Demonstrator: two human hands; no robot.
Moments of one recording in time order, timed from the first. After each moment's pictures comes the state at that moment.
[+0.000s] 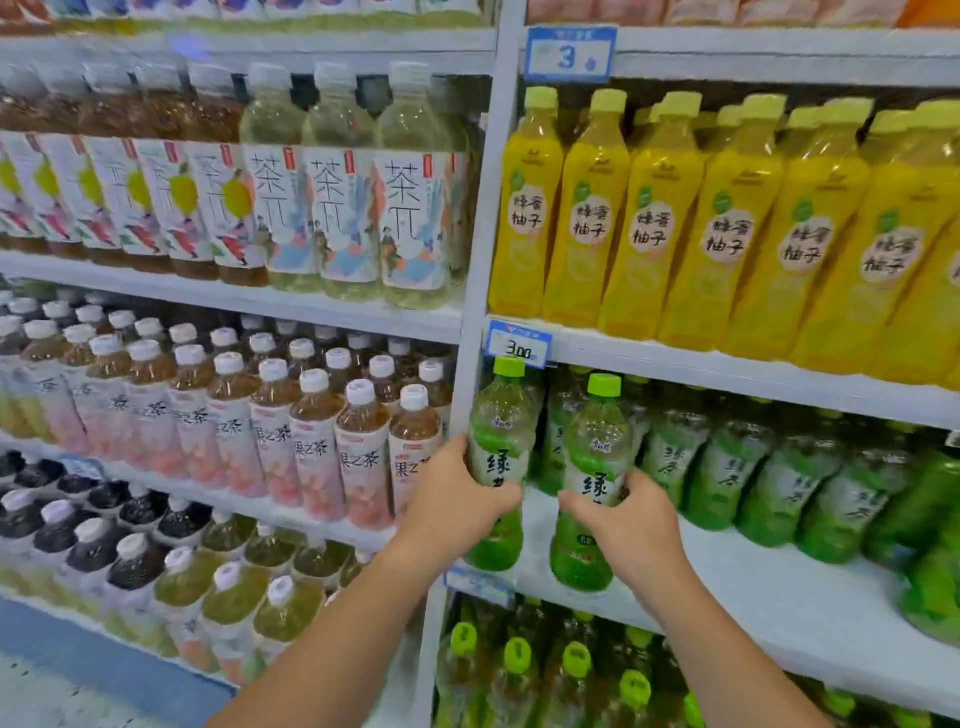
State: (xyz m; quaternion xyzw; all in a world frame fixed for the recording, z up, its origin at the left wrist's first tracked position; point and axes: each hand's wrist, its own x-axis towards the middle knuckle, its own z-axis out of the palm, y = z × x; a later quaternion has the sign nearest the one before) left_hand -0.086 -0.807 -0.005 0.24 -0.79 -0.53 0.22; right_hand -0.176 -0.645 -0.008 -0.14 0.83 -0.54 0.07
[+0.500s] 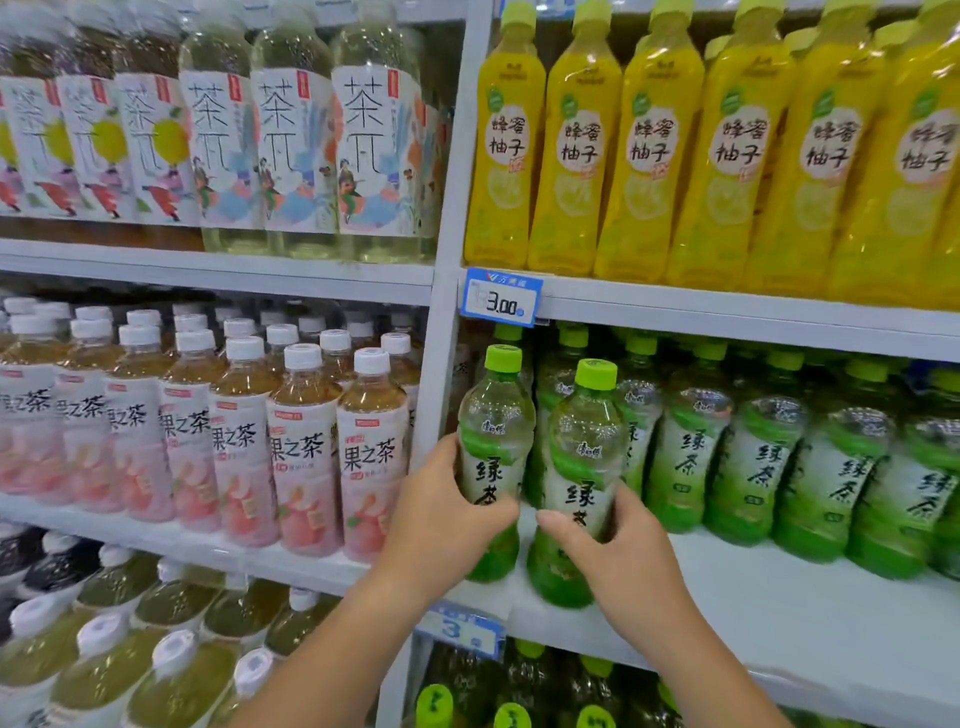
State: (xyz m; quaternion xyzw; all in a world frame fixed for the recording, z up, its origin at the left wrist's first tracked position) left_hand -0.129 -0.823 -0.090 0.11 -0.78 -0.51 0.33; right_hand -0.209 -0.661 -0.107 -0.26 0.78 -0.57 -0.01
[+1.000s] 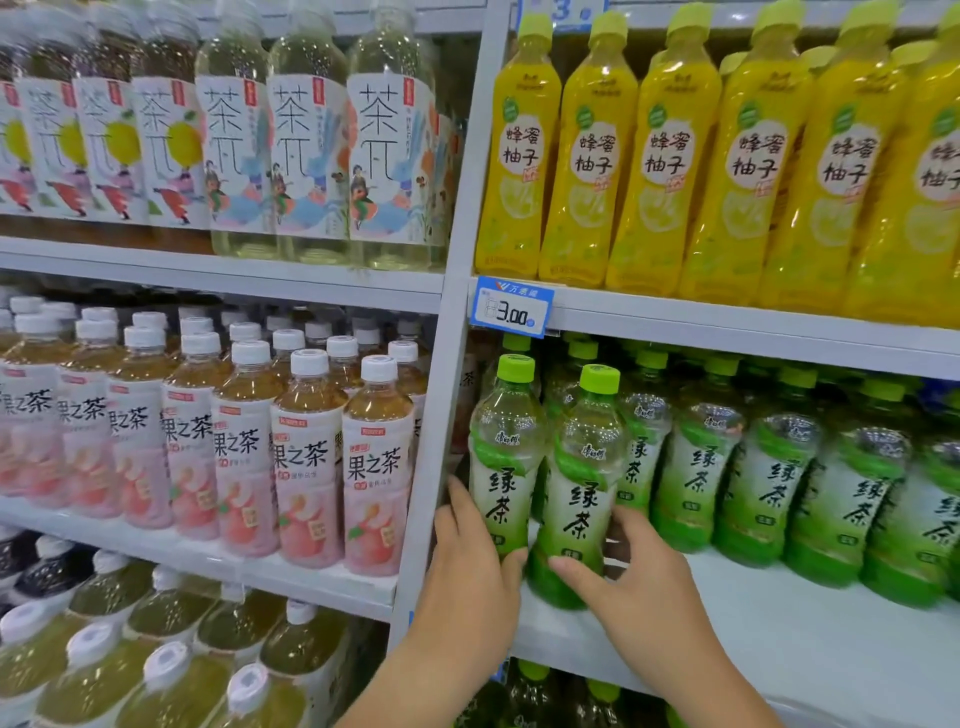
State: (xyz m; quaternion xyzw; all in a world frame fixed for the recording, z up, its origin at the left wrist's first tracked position) left_hand -0.136 -0.801 -0.132 0.20 -0.87 -0.34 0.30; right_hand -0.217 -0.655 -0.119 -0.30 0.80 -0.52 -0.04
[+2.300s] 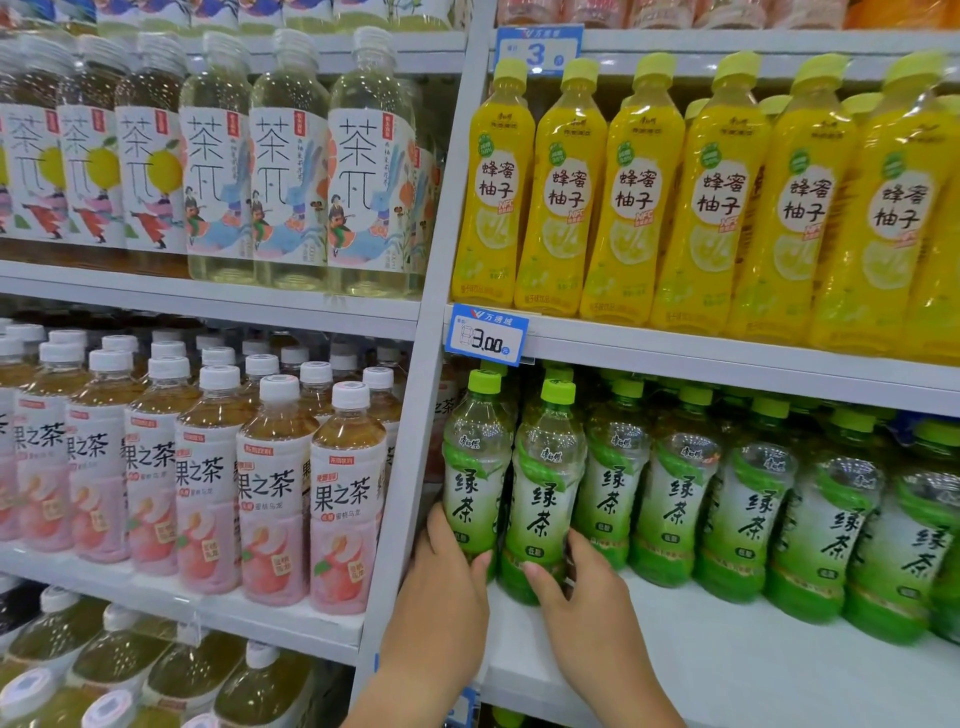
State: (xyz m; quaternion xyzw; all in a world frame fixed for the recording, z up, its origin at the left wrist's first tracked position) left_hand -0.178 -0.820 -0.161 0.22 -0.86 -0.28 0.37; right_hand -0.258 -0.690 -0.158 -0.28 0.80 -0.52 -0.08
